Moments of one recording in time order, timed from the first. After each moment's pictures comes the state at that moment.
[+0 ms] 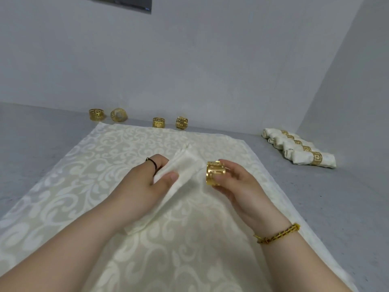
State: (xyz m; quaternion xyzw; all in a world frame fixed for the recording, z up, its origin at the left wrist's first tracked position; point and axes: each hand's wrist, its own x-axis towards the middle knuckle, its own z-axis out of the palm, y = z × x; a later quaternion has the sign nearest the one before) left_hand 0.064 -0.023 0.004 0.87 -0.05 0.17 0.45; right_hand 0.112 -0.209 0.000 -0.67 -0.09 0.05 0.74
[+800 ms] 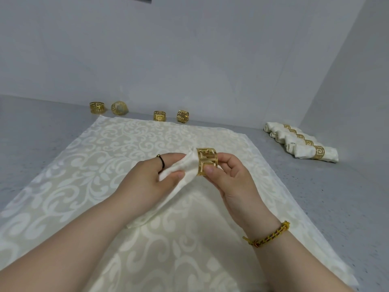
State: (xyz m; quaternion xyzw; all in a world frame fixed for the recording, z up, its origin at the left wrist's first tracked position) left_hand 0.066 -0.030 -0.003 0.84 -0.13 0.16 0.50; right_hand 0.100 -0.197 -0.009 -0.62 -0.18 0.04 0.76
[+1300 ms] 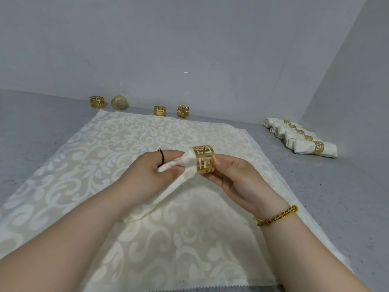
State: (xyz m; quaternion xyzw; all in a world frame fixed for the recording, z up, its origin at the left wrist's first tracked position) left_hand 0.067 -0.026 -0.004 0.85 -0.13 0.14 0.49; right_hand 0.106 -0.205 0.000 -0.59 -0.18 0.18 0.76
